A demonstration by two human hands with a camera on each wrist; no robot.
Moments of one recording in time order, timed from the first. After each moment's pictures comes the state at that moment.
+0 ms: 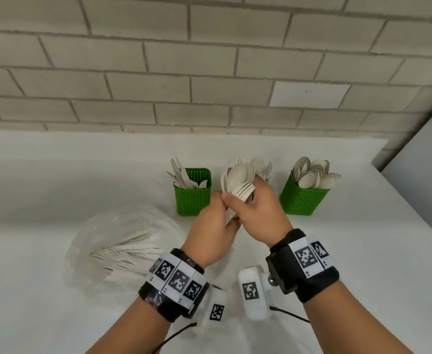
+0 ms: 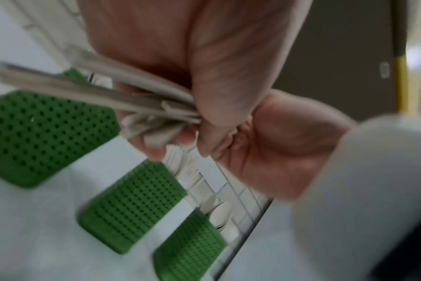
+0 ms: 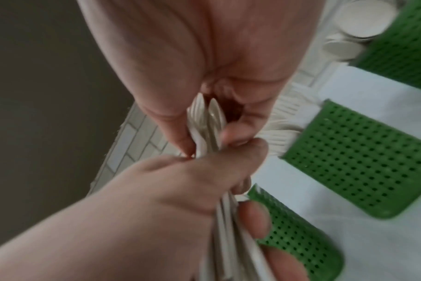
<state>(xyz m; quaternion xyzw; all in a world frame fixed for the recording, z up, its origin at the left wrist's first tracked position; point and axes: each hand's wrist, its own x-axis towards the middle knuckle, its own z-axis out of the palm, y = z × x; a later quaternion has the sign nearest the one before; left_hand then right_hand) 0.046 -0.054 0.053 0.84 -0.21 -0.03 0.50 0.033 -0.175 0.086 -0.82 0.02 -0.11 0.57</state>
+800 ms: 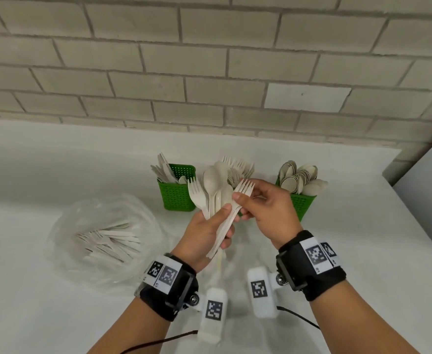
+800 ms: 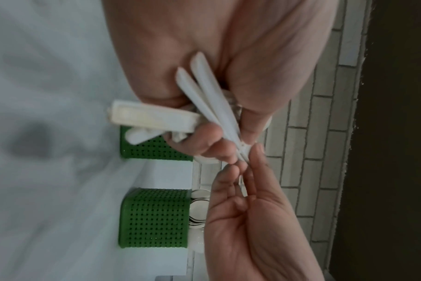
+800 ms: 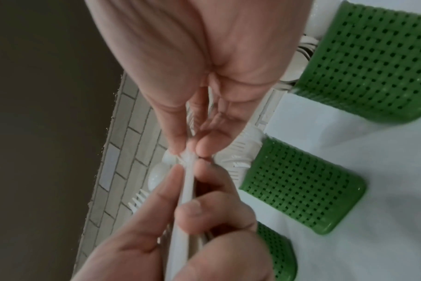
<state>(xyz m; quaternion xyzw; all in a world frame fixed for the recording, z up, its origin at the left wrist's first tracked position) 0.019 -0.118 0.043 0.53 0.00 -0.18 0.83 0.027 -0.261 0.076 -0.71 0.02 -0.06 0.71</state>
